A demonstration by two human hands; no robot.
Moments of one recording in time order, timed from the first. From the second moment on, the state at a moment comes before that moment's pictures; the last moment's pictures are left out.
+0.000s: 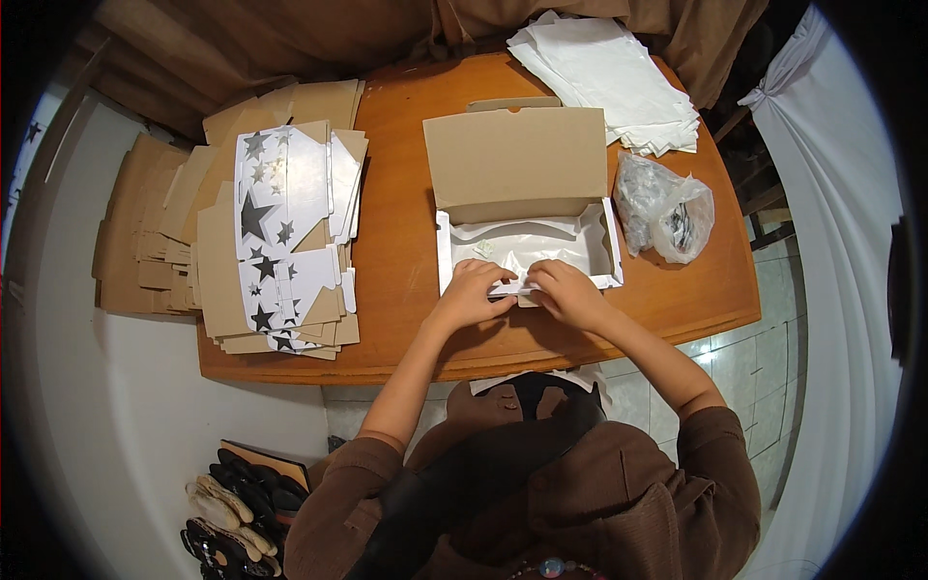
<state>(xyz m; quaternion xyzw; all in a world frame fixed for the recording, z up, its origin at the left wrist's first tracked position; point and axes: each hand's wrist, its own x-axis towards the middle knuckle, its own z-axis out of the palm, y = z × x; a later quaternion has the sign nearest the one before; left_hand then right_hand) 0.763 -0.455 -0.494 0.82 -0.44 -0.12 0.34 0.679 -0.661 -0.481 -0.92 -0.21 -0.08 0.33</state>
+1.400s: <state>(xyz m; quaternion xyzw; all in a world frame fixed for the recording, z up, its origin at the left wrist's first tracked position) 0.900 -0.496 -0.406 0.87 -0.38 0.14 0.27 0.867 -0.723 -0.408 -0.92 -0.07 -0.38 -0.01</state>
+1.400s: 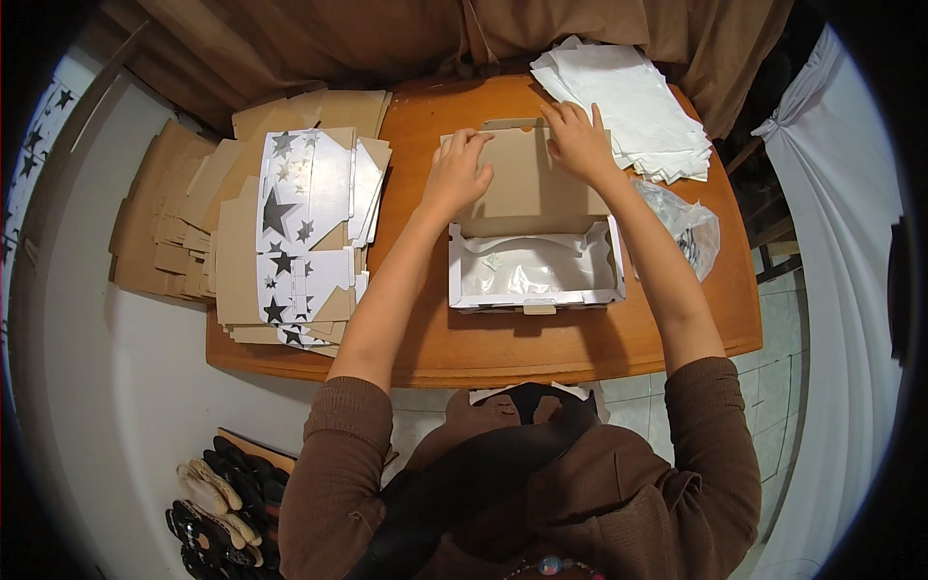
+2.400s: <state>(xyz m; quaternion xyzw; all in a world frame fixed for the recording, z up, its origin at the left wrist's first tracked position) 0.796 -0.467 -0.421 0.81 -0.42 0.35 0.22 0.682 -0.774 -0.490 -0.90 0.18 -0.10 0.39</state>
